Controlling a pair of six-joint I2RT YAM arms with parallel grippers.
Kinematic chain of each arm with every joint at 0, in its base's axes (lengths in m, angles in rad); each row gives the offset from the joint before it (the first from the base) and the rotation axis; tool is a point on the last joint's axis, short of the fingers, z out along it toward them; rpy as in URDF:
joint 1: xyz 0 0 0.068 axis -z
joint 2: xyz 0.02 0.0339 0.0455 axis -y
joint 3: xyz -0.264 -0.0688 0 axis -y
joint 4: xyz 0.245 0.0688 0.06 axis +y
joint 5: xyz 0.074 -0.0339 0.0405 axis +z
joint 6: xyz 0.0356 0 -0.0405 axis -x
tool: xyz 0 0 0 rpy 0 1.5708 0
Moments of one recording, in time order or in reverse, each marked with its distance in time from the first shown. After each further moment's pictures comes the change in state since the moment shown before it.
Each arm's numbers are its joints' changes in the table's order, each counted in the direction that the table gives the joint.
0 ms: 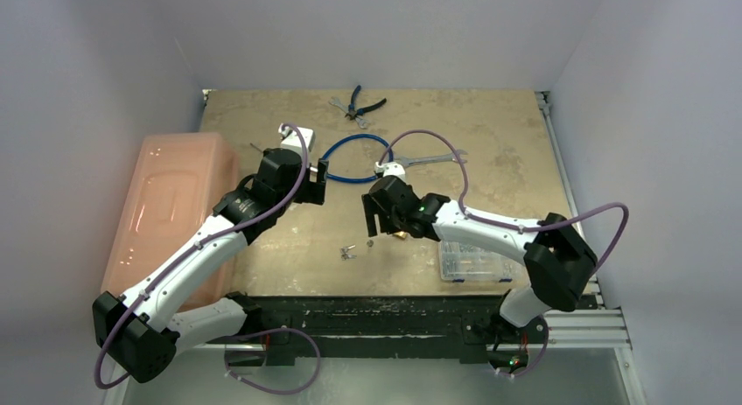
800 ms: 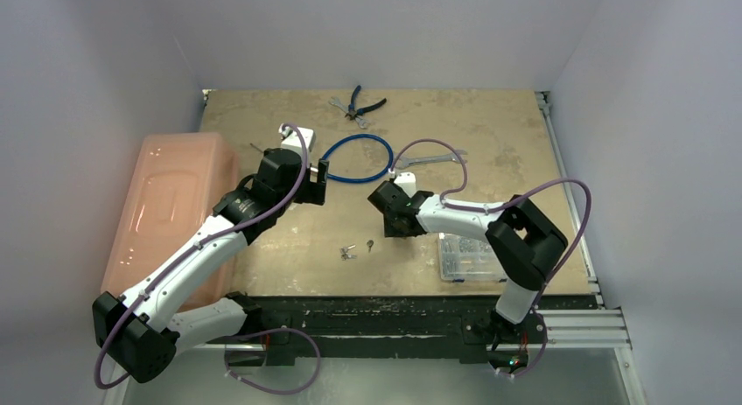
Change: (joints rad) left arm 0.000 0.001 0.000 0.000 -0.010 0.000; right arm 0.049 -0.192 0.026 0.109 -0.128 -0.188
